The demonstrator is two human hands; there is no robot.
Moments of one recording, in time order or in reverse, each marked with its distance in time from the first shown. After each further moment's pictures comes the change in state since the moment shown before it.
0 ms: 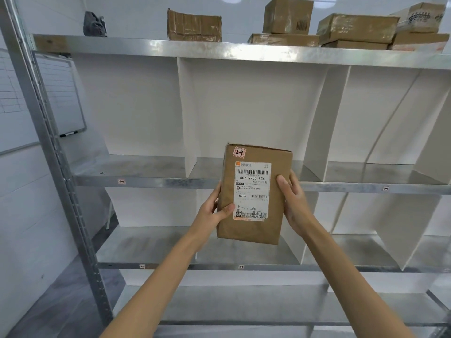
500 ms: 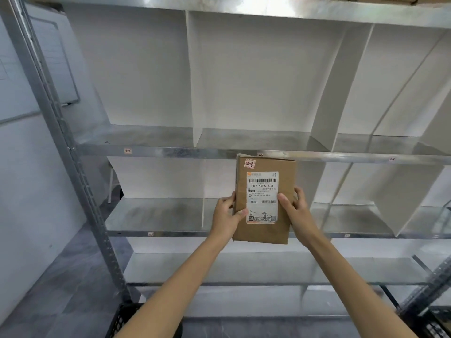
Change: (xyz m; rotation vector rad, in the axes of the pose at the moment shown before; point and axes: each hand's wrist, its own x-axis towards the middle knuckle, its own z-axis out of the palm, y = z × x) left_hand -0.042 -0.055 0.022 0.271 0.212 -0.184; right_hand -0.062 0.082 -0.002 -0.181 0.140 0.181
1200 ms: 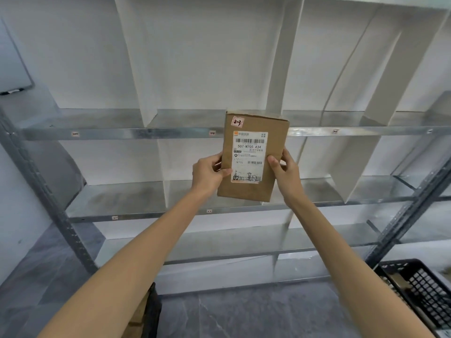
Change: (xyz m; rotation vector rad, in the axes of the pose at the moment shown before) left_hand -0.011 0.065 0.076 0.121 0.037 0.187; right_hand -0.031 -0.048 -0.094 -0.173 0.137 -0.216
